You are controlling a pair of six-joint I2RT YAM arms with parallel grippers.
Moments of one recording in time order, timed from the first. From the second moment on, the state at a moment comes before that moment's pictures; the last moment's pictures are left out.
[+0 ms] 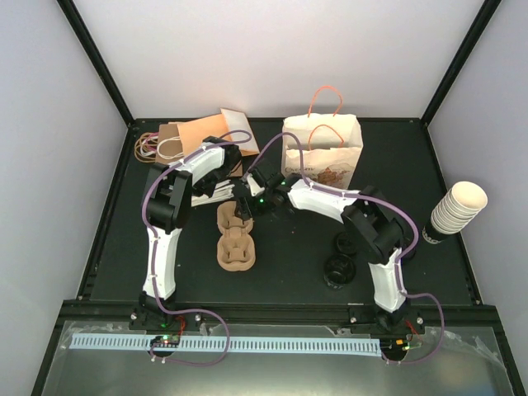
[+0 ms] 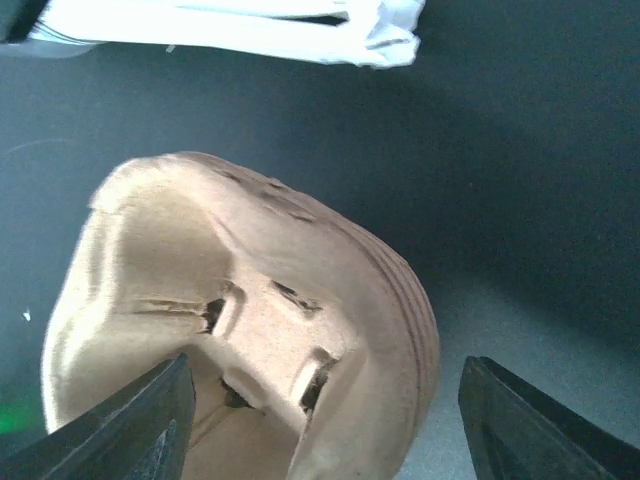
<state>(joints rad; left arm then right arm) -0.35 2.22 1.73 -1.37 -0.76 -0.34 0.80 2.01 1.45 -0.42 -0.32 0.40</state>
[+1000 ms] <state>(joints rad) -0.35 2.22 1.73 -1.37 -0.76 -0.34 0.88 1.77 1.13 -0.50 -0.14 0.43</state>
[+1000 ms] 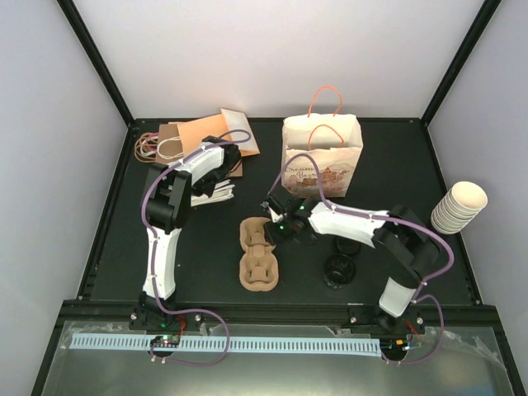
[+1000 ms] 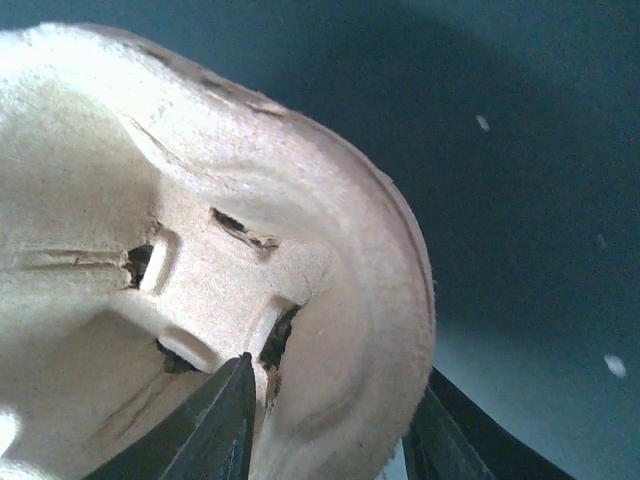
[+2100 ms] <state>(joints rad) -0.36 2.19 1.70 -1.35 -0.73 -0.33 0.88 1.48 1.12 -0.34 0.02 0.07</state>
